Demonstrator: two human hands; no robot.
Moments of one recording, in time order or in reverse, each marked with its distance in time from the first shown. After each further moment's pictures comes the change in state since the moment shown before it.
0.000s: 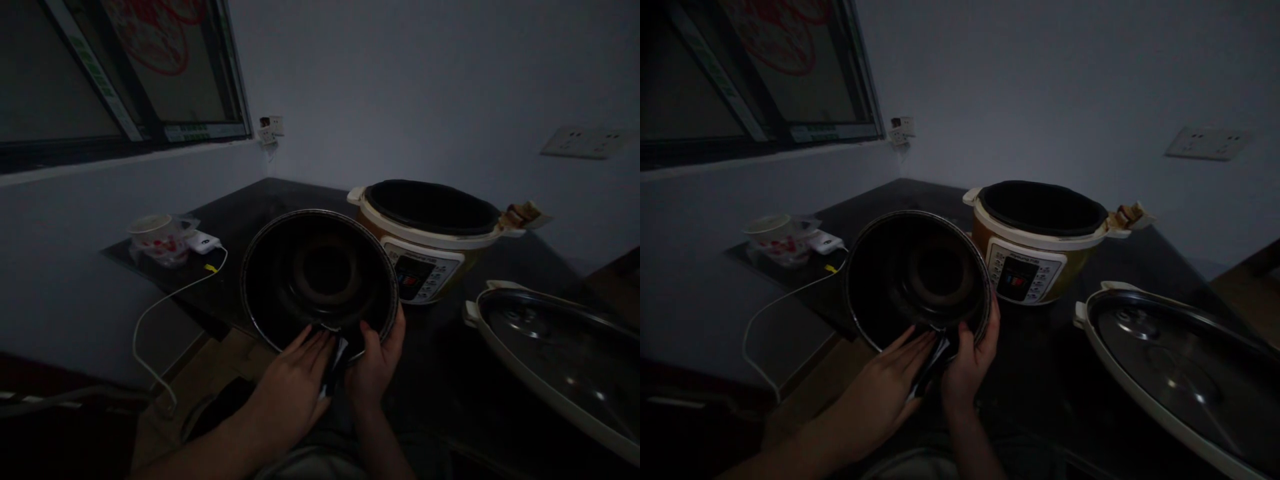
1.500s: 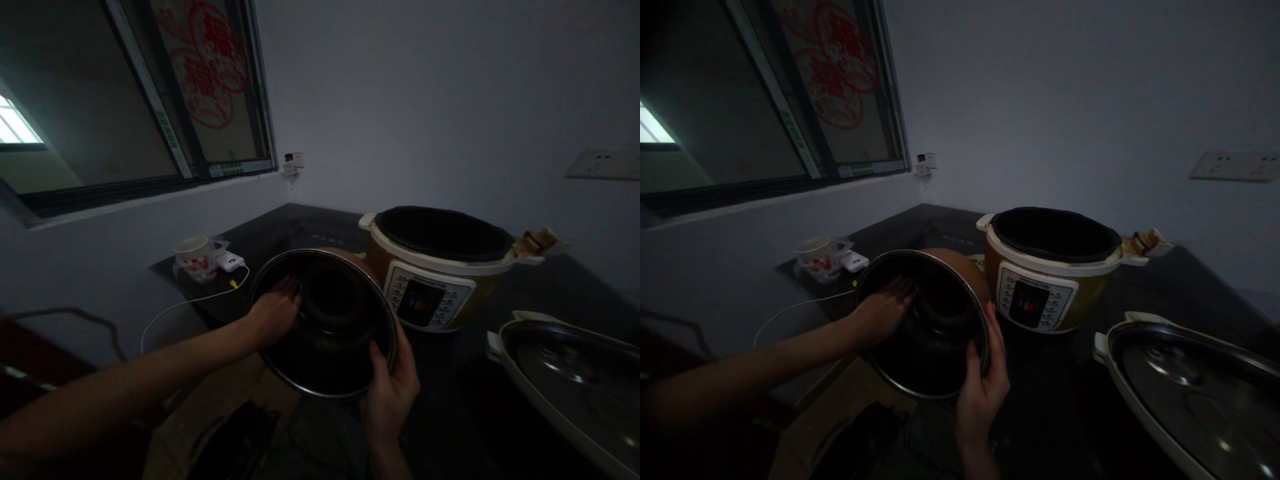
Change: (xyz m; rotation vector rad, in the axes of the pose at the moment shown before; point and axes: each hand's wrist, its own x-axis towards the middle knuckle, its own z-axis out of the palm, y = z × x) left_hand 0.047 -0.100 -0.049 0.490 -0.014 -0.152; right_hand 0.002 -0.008 -0.008 -0.093 -0.145 -0.109
